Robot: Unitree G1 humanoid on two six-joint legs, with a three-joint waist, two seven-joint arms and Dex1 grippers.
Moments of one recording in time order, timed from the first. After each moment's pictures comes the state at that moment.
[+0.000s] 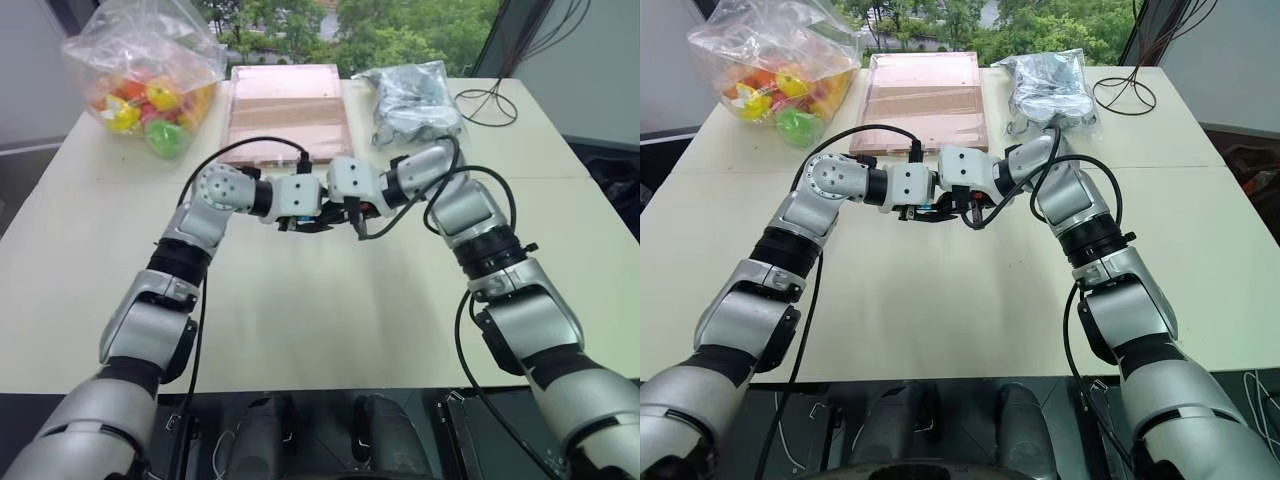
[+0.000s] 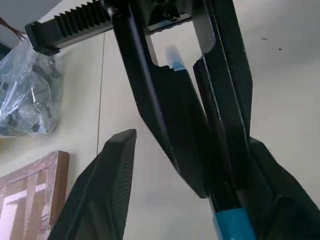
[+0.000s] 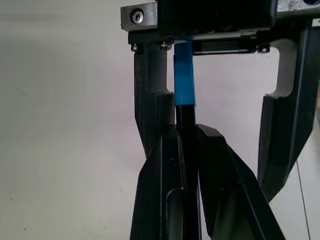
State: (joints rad) left arm -1.01 0.40 -0.26 0.66 0.16 -0.33 -1.17; right arm -1.07 -0.40 0.33 0.48 -0.13 0.15 1.32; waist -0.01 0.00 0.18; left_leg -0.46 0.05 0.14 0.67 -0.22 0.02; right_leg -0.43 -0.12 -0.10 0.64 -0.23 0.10
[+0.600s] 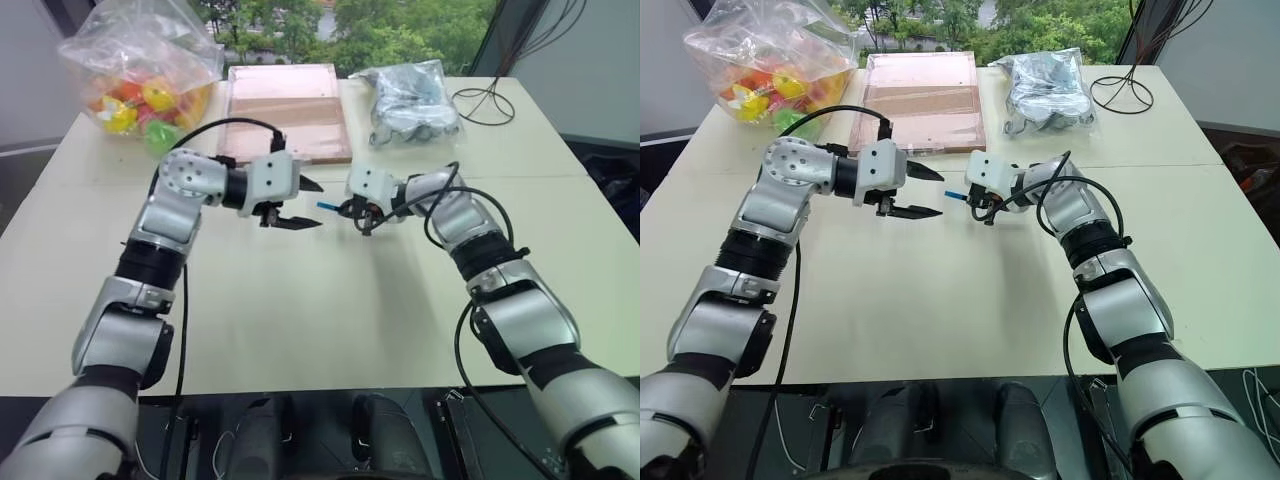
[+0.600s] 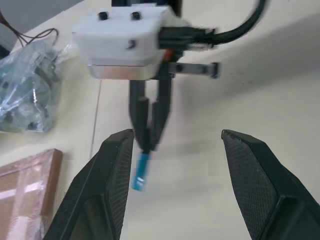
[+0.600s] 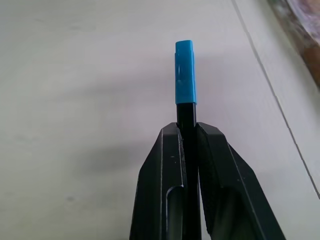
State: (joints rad) left arm -0.93 0.53 -0.21 0.39 -0.04 -0.04 -1.31; right arm -1.08 -0.38 0.29 0.84 -0.19 0.08 0.96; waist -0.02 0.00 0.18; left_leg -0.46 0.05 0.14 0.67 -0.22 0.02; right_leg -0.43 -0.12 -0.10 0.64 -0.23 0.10
